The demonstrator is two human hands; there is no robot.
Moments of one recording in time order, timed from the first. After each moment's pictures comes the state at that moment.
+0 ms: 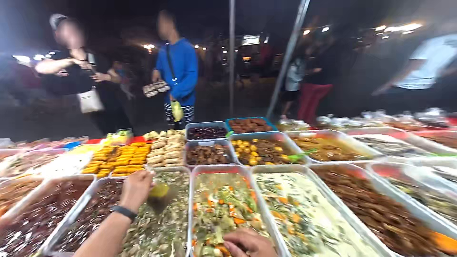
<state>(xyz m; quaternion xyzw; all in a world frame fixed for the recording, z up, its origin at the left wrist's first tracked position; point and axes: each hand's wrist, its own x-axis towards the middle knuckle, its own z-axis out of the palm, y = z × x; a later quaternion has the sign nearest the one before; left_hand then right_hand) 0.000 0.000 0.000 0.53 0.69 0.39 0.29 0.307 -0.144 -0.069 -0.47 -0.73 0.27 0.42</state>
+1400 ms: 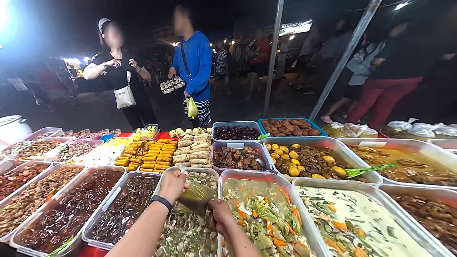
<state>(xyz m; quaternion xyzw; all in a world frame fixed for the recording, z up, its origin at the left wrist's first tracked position) -0.006 0.043 -0.018 0.43 0.72 0.36 0.40 0.147 0.036 -0.139 -0.59 -0.30 0.66 0.36</state>
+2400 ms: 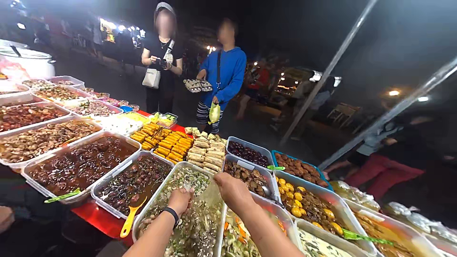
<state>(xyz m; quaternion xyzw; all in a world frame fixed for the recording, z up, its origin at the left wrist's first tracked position) -0.056 0.013 -0.117 0.29 0.67 0.41 0.55 0.114 0.042 0.009 -0.49 -0.87 0.05 -0.02</state>
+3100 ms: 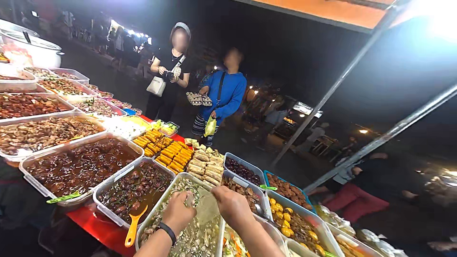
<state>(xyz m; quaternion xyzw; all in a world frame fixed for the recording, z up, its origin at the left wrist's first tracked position) -0.089 -0.029 -0.083 0.49 0.67 0.41 0.38 0.082 0.010 0.020 -0.44 -0.89 -0.06 0.05</state>
